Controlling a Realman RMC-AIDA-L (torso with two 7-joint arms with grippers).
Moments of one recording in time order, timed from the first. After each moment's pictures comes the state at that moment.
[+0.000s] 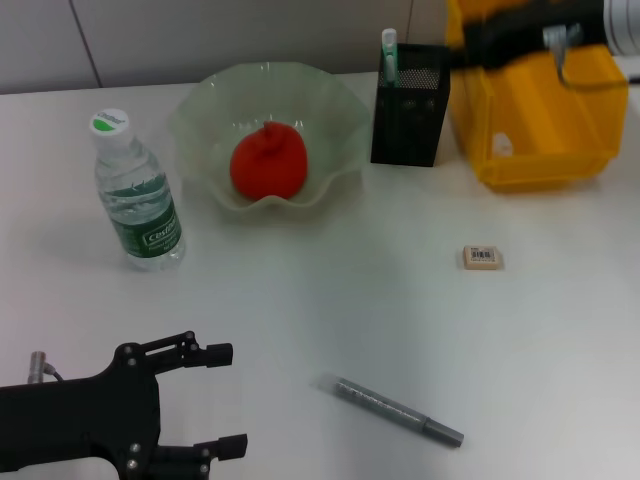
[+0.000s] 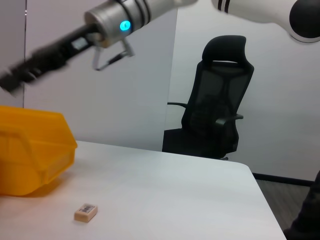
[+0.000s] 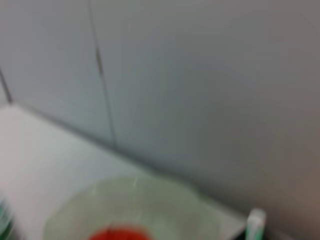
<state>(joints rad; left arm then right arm) -0.38 -2.07 0.77 0.56 1.99 1.85 -0.97 0.64 2.07 -0.93 -1.27 -2.31 -1.29 2.19</state>
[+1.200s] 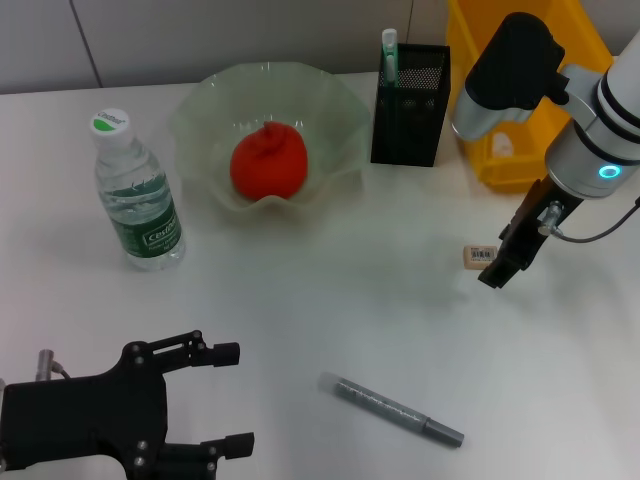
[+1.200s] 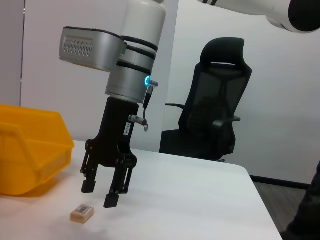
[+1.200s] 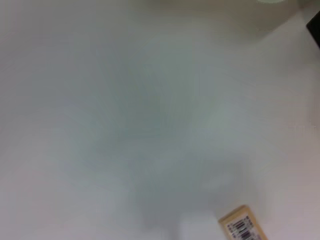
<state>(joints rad) -0.40 -2.07 0.78 0.55 1.99 1.85 -0.98 0.79 2.07 -1.26 -1.04 -2.82 -1.54 2.33</state>
